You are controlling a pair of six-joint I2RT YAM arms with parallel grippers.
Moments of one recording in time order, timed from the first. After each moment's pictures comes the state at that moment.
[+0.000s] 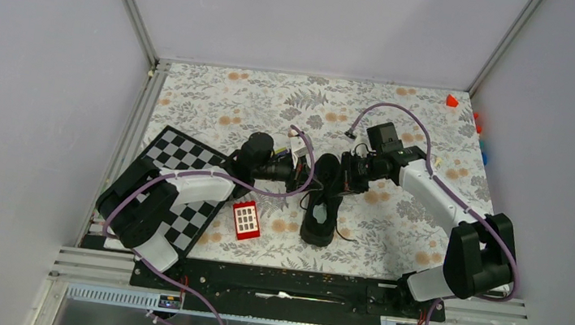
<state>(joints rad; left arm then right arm) -0.70 1.58 0.76 0.58 0.73 -0.17 0.39 1.47 1.04 -0.67 -0.62 0.35</state>
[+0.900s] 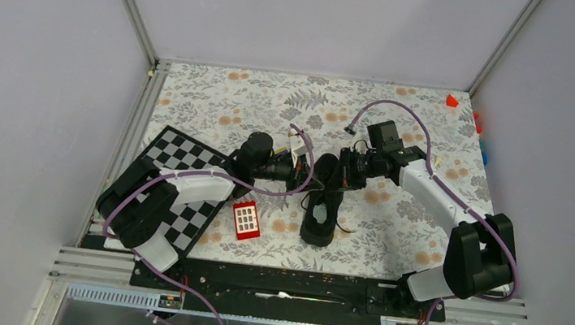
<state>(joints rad) -0.70 1.58 0.76 0.61 0.75 -0.21 0.39 1.47 1.04 -0.60 -0.65 0.37</state>
